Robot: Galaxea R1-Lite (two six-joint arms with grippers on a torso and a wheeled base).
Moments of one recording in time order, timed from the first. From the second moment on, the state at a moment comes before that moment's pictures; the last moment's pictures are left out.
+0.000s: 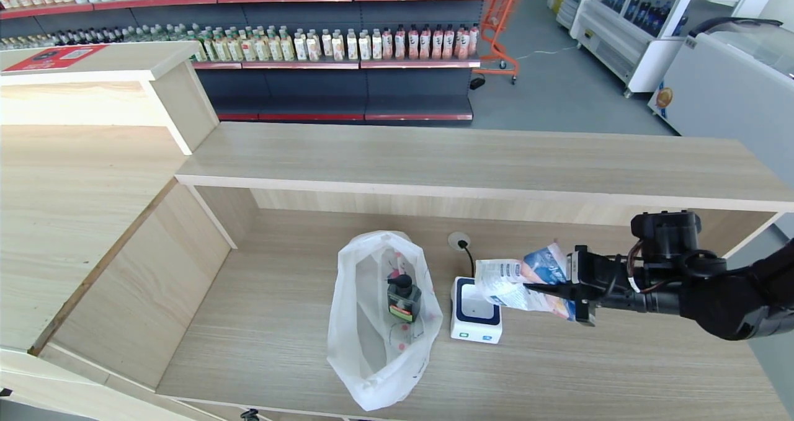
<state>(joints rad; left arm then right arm) 0.00 0.00 0.00 0.00 0.00 0.00 0.09 1.95 -0.72 -0.67 0.78 -1.21</state>
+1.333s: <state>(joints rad) 0.00 0.00 0.00 0.00 0.00 0.00 0.10 2.24 -0.91 -0.72 0.95 -1.36</state>
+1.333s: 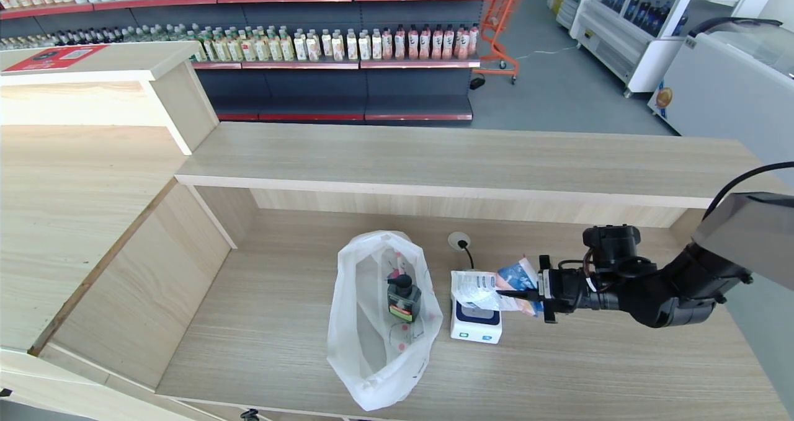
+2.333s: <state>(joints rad) 0.00 0.00 0.00 0.00 0.00 0.00 0.14 1.58 -0.70 -0.59 0.61 0.06</state>
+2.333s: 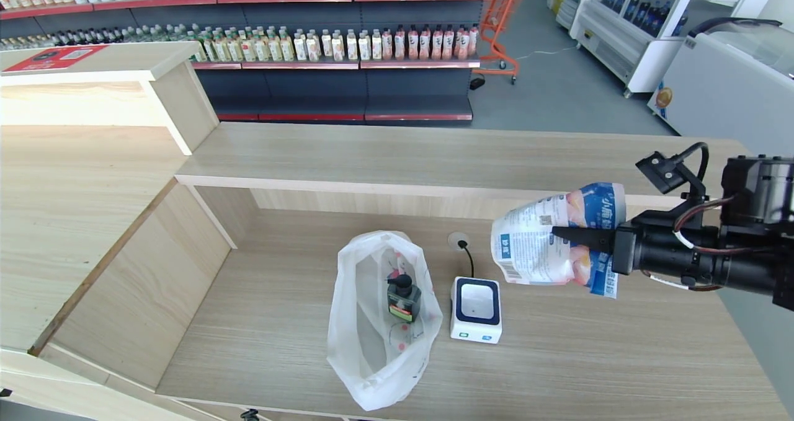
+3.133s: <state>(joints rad) 0.00 0.00 0.00 0.00 0.00 0.00 0.36 1.51 -0.69 -0.55 0.58 0.37</state>
